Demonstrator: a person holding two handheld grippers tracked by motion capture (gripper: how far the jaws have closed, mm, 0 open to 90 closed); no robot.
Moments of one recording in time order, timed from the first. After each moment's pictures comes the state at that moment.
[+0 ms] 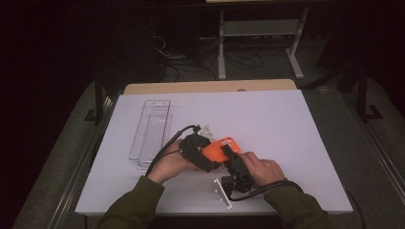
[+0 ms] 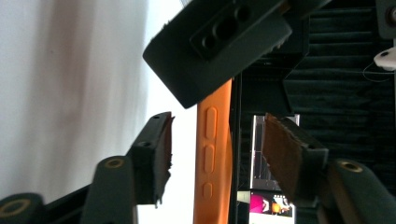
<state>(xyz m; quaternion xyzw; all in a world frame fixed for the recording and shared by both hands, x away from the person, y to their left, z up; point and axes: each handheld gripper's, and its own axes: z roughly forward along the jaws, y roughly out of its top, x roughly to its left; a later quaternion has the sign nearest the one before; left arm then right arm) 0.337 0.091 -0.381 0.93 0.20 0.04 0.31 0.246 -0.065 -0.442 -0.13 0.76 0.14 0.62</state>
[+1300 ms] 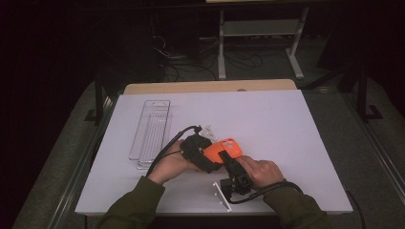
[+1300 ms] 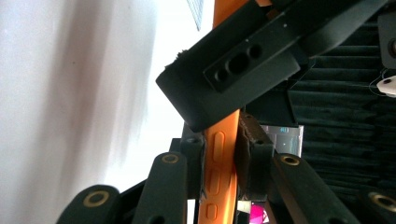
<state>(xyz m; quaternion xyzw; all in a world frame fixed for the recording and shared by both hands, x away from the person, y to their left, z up) 0.335 0.089 -0.381 0.93 0.20 0.03 0.31 0.241 -0.062 -0.440 -0.16 0.77 0.13 0.61</state>
